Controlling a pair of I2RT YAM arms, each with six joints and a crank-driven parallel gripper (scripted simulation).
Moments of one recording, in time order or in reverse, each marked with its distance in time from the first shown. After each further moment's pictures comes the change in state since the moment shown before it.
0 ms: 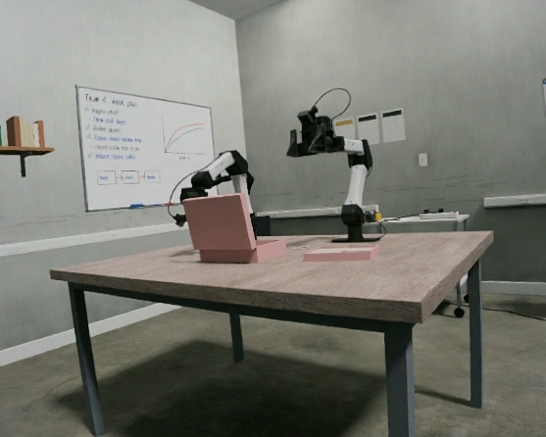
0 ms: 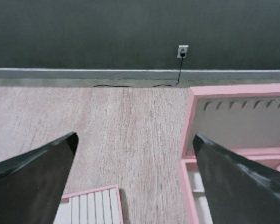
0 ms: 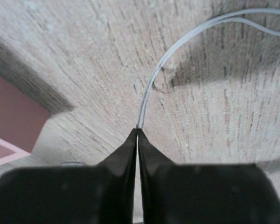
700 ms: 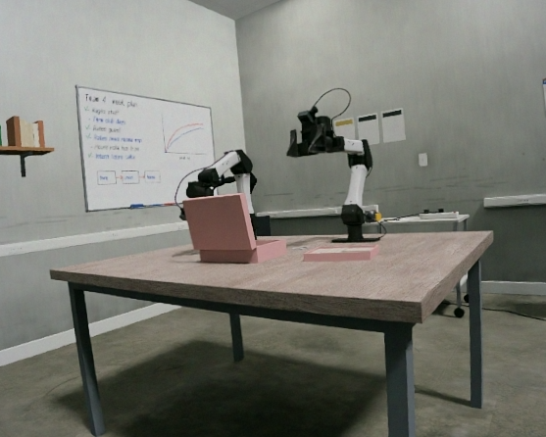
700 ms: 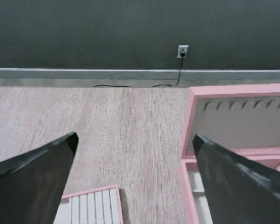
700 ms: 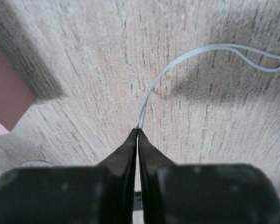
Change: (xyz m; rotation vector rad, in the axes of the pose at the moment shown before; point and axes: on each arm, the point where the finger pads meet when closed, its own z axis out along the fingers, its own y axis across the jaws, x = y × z) left arm 0.000 0.000 0.000 0.000 0.000 0.000; right arm 0.000 -0.003 -0.010 -0.014 -0.129 -0.248
